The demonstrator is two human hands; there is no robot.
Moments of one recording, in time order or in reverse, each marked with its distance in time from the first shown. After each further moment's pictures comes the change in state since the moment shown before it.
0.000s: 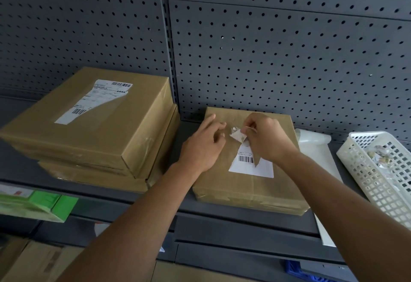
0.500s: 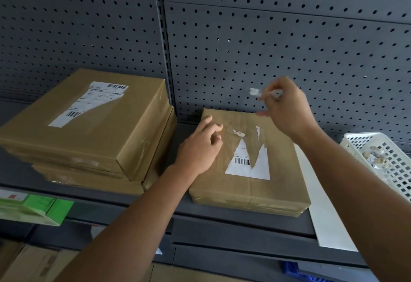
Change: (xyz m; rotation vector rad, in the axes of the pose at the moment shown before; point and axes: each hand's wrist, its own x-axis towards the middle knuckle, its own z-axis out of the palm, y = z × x) left_hand 0.001 -0.001 0.001 0.039 0.004 -0.013; right_hand 0.020 -0.012 -0.058 0.321 0.224 0.122
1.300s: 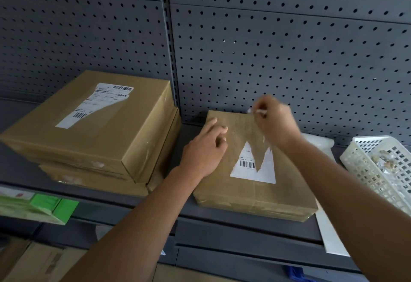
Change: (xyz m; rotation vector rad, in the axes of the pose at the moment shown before) left_hand 0.000 0.000 0.002 -0.007 -0.011 0.004; right_hand 0.003 0.022 0.034 -0.241 -0.081 -0.168
